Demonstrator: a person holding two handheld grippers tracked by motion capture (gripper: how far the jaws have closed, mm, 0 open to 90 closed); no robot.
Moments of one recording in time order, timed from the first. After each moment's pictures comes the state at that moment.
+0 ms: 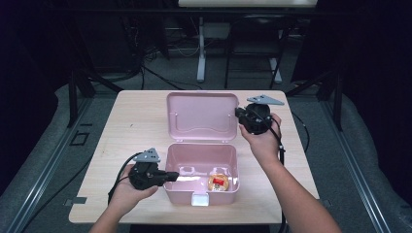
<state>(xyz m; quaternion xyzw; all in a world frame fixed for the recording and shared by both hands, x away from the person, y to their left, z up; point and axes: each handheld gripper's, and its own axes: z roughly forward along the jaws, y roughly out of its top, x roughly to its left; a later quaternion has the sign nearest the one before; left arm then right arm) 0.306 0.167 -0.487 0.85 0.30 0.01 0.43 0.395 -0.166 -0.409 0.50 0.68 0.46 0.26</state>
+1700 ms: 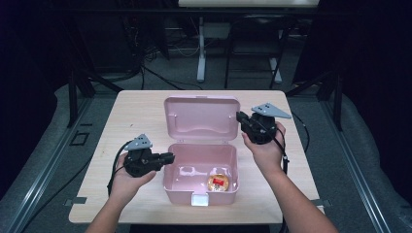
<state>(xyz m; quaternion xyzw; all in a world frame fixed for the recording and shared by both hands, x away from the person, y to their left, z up) 0.328 0.180 -0.464 0.81 0.34 0.09 0.48 0.366 -0.171 -0.411 0.47 0.67 0.50 0.28</state>
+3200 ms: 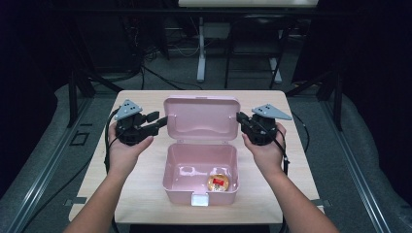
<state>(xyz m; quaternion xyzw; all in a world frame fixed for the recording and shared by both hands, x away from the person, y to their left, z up) 0.367 0.180 -0.396 0.73 0.39 0.23 0.51 0.362 -0.171 -0.412 0.46 0.67 0.50 0.29</state>
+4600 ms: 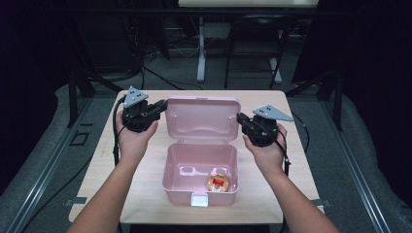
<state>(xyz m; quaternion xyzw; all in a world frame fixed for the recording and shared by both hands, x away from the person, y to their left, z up) 0.387 0.165 -0.380 0.71 0.40 0.26 0.51 0.360 -0.174 -0.412 0.46 0.67 0.51 0.28</state>
